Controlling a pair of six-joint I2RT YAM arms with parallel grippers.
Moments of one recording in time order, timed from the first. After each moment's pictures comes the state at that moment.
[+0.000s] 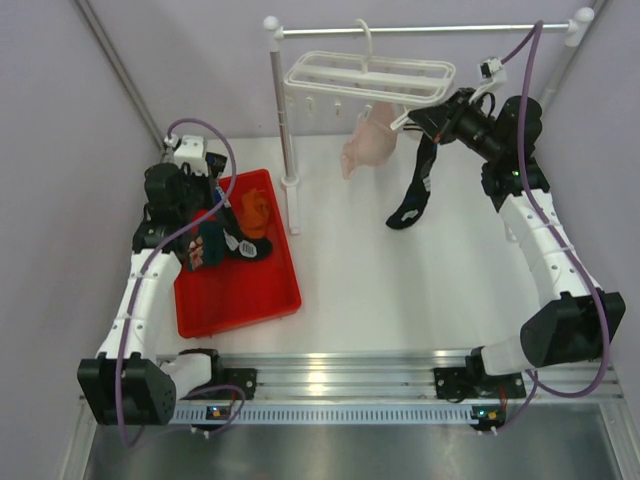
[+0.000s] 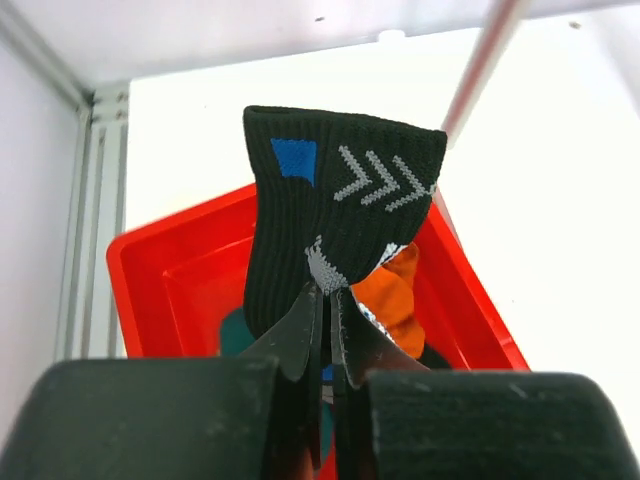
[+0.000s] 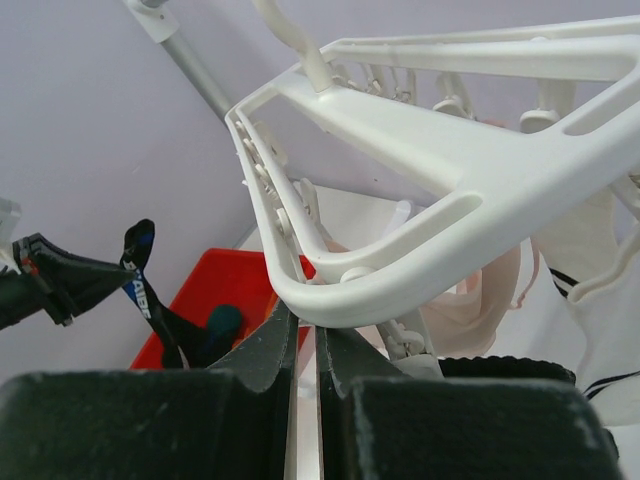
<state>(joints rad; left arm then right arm) 0.00 1.15 1.06 -0.21 0.10 0.04 0.13 1.43 1.43 0.08 -0.58 0.48</state>
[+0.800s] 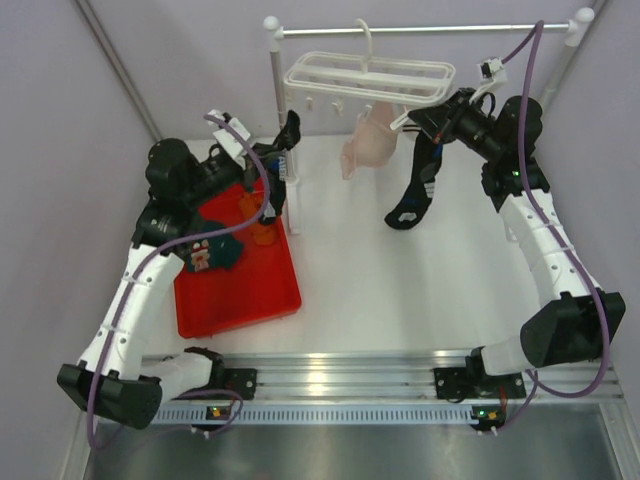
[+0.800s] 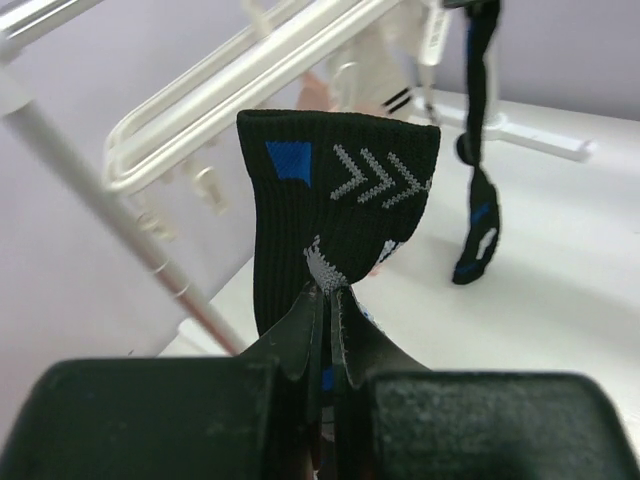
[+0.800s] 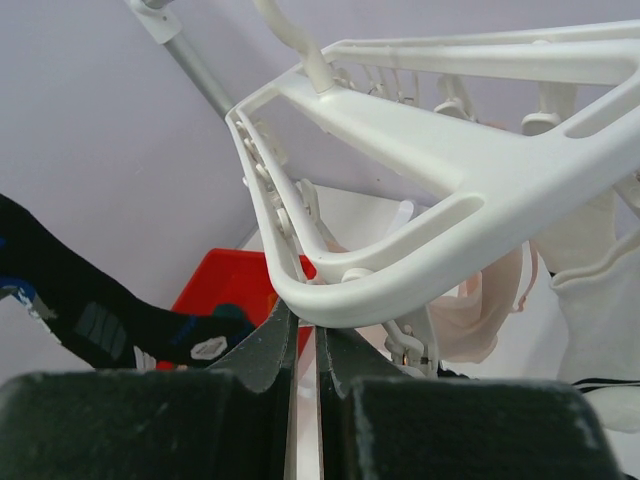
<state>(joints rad) -0.23 1.14 1.32 -0.13 0.61 0.24 0.13 1.43 1.43 0.08 -0.58 0.49</state>
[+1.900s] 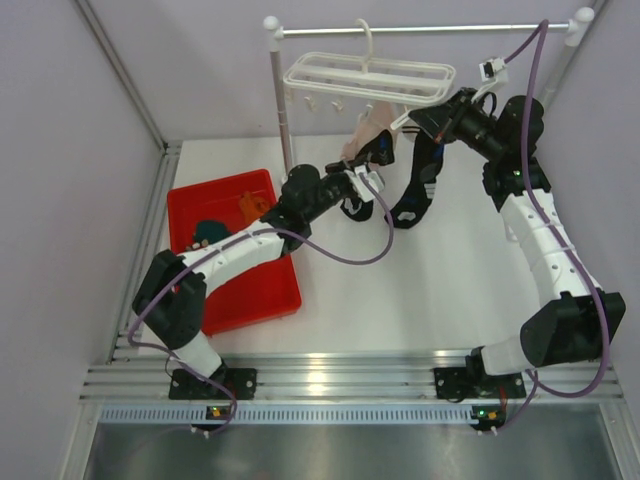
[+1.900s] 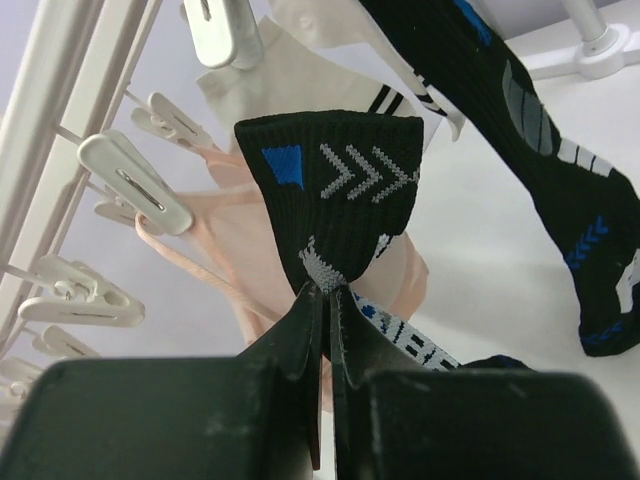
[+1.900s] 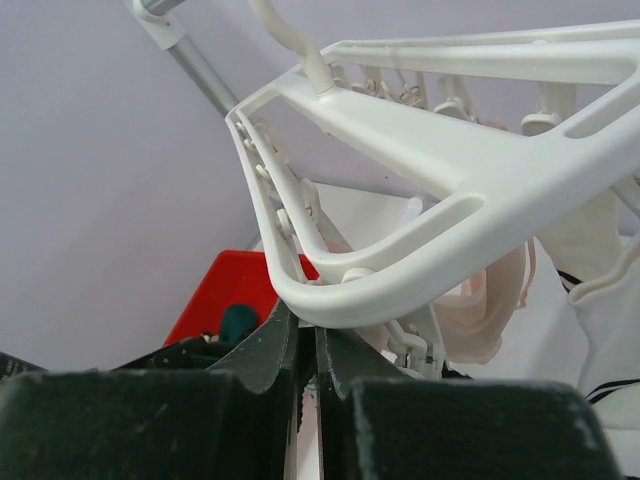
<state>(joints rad) -0.72 1.64 1.20 0.54 0.16 0.76 0.12 1.43 1.43 0.08 -0.59 0.53</state>
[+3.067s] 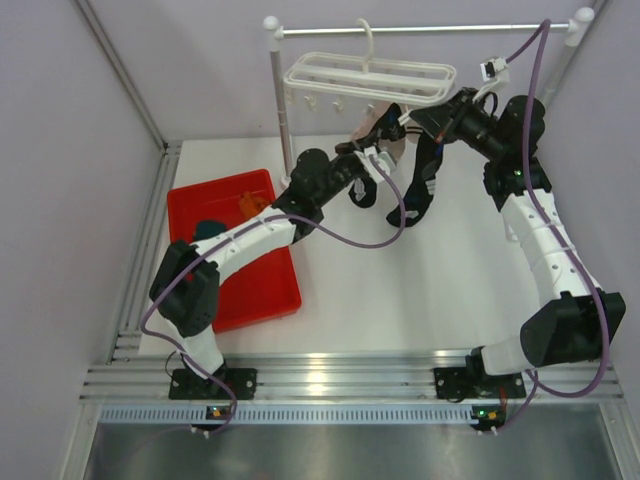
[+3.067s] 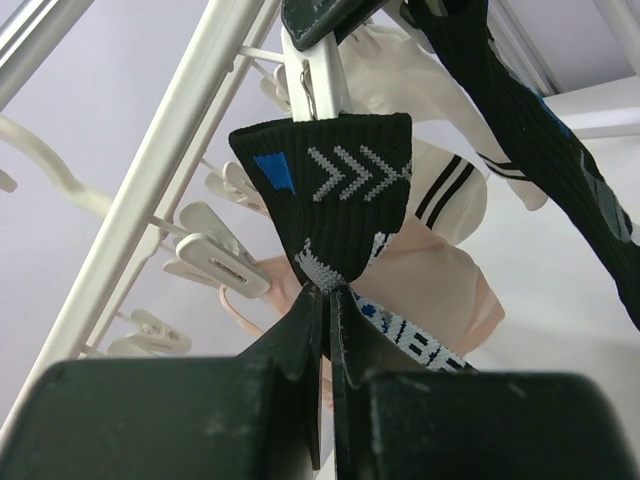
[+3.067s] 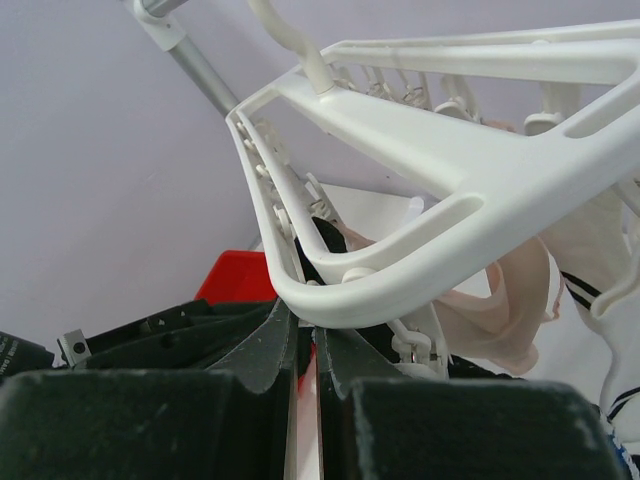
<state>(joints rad) -0.72 1.75 1.39 0.58 0.13 0.77 0.11 1.43 1.43 0.08 -0.60 0.54</state>
